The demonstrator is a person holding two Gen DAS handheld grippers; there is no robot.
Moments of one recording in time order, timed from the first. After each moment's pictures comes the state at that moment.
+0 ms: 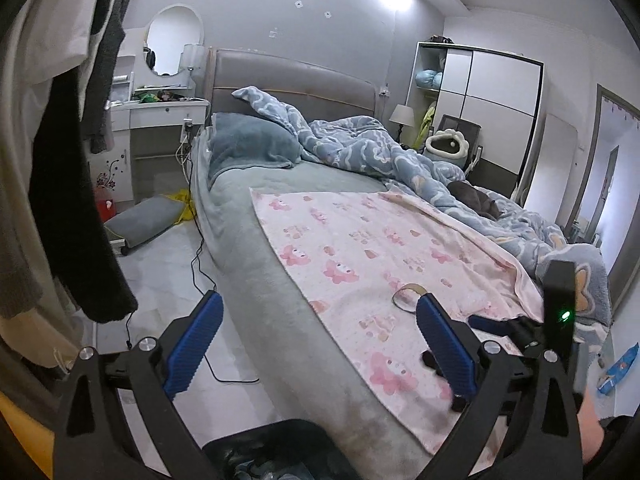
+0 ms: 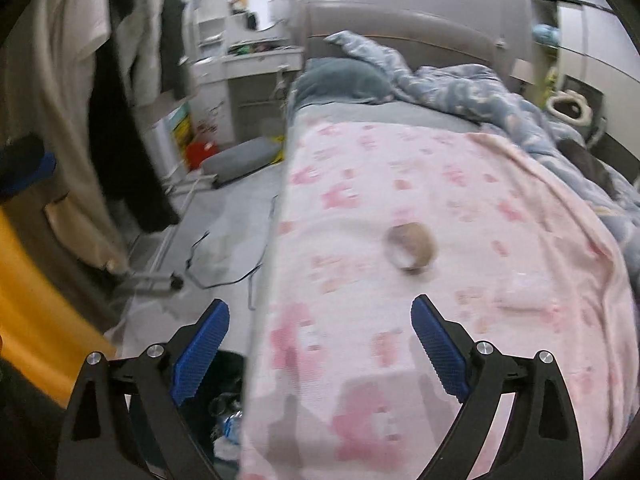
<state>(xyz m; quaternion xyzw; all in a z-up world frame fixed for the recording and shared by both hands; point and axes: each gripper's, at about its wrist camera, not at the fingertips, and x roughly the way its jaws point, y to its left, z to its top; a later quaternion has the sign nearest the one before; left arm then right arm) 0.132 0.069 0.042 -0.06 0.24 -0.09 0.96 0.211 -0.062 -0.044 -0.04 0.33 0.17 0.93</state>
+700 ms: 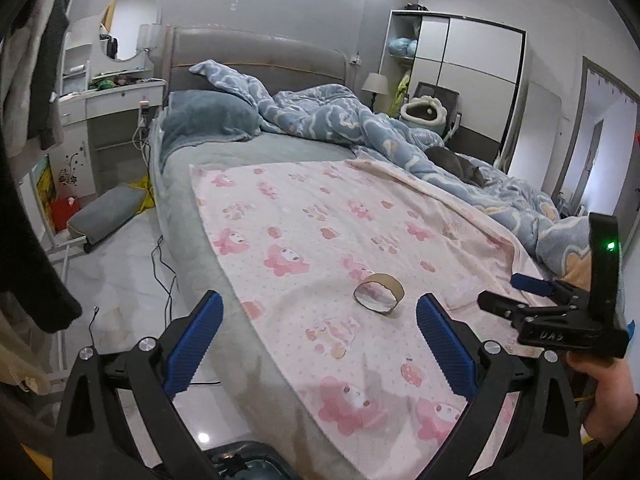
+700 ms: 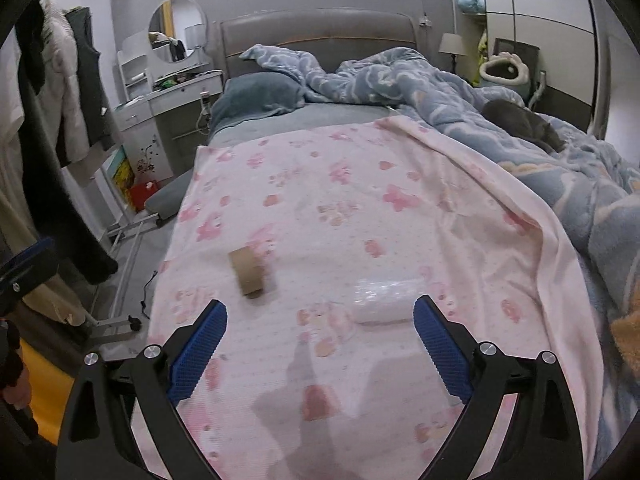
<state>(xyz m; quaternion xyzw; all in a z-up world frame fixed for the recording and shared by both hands) 0.211 -0.009 -0.001 -0.04 0.28 -0.14 0.95 0.254 -0.189 -0.039 0.02 0.33 0.08 0.94</state>
